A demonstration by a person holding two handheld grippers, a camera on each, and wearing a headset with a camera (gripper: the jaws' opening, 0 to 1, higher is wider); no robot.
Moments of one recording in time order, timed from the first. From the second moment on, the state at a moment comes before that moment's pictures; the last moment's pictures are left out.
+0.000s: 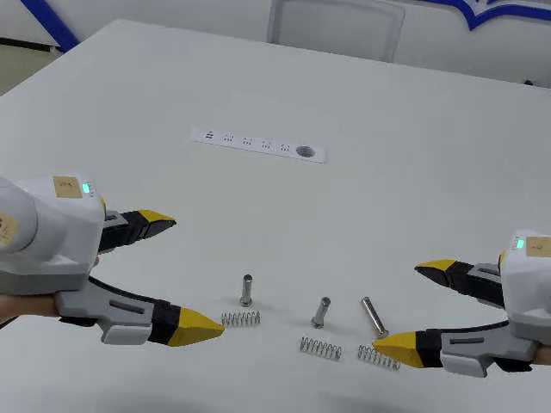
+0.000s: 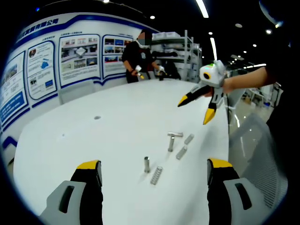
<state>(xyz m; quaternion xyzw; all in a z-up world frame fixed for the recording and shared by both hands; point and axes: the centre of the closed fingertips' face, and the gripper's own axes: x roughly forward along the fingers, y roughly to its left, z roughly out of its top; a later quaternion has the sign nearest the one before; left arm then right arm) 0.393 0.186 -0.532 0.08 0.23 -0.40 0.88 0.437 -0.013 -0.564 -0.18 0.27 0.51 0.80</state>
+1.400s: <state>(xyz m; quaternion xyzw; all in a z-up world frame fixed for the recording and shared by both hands) 0.391 0.192 -0.550 0.06 0.25 -0.40 0.88 0.489 -0.007 -0.638 -0.12 0.39 0.41 0.81</state>
